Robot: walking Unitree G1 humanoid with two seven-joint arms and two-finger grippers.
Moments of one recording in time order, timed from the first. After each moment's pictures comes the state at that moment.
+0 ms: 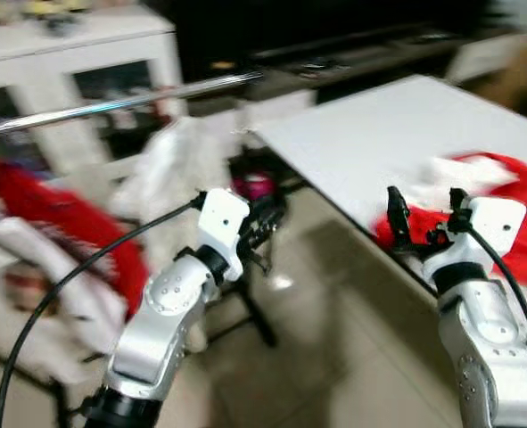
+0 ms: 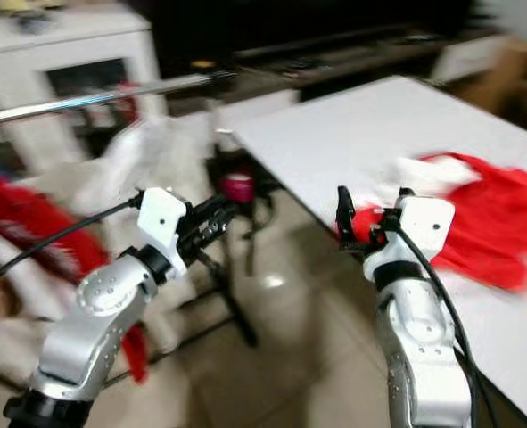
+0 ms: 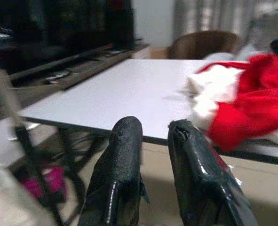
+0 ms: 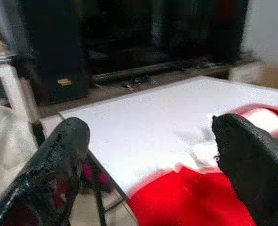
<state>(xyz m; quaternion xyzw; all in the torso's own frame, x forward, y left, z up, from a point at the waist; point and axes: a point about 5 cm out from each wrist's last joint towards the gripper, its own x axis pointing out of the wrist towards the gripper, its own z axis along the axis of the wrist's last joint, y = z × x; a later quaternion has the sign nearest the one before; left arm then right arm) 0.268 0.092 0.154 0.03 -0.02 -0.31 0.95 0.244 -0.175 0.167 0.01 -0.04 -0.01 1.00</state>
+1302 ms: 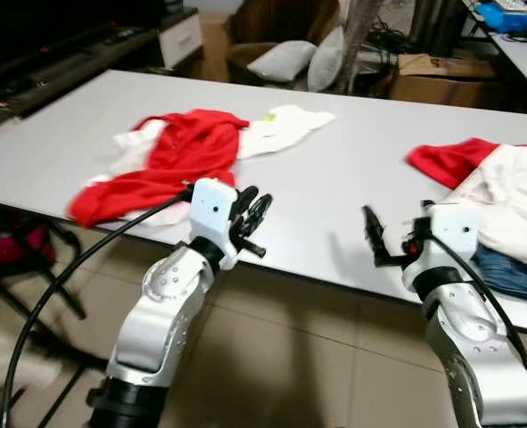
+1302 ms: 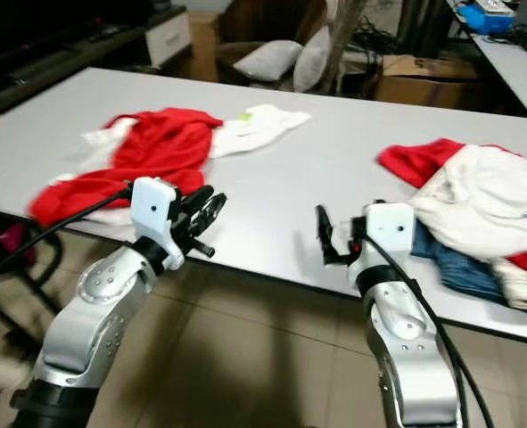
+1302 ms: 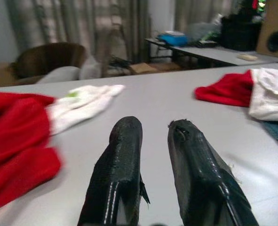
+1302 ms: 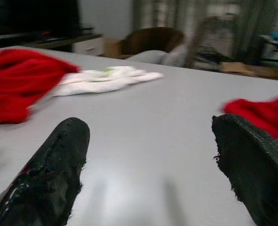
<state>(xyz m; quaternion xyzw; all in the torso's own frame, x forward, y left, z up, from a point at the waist) 0.281 0.093 0.160 0.00 -0.02 -0.27 0.96 0.247 -0.162 0.151 -0.05 0.02 0.05 1.00</state>
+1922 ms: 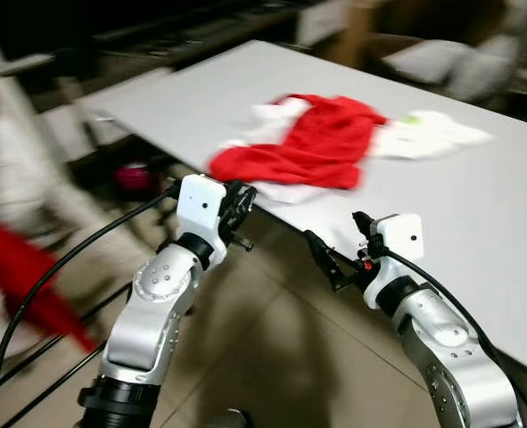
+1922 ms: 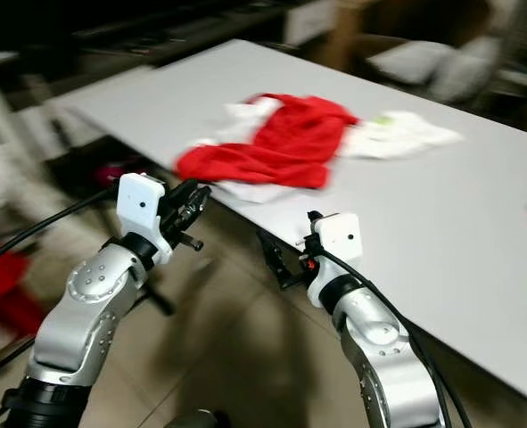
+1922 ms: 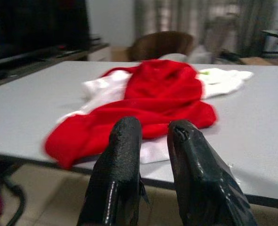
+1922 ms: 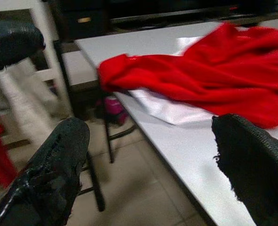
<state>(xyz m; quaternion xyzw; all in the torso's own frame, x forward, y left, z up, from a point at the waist) 0.284 0.102 0.161 0.02 -0.03 -0.23 0.97 0.239 -0.129 0.139 -0.02 0.05 0.21 0.98</state>
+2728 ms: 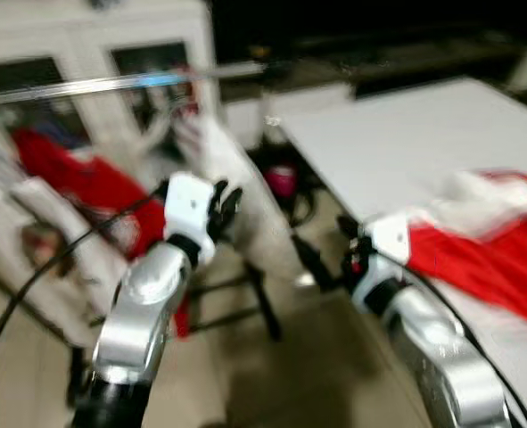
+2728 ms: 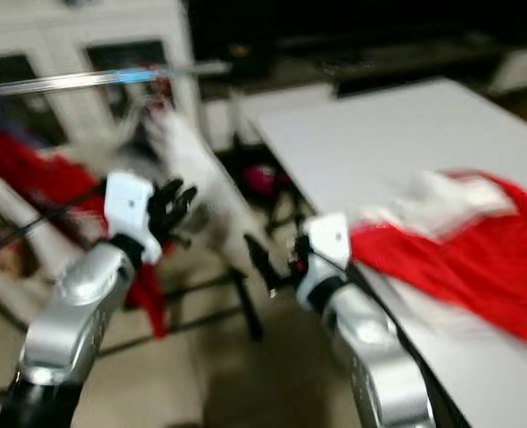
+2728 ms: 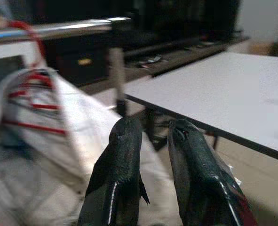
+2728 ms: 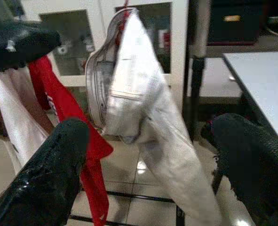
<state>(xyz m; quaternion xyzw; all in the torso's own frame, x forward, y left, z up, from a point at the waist) 0.286 0.114 0.160 0.03 -0.03 -0.21 0.98 0.242 -0.117 0.137 0.00 0.05 0.25 0.97</state>
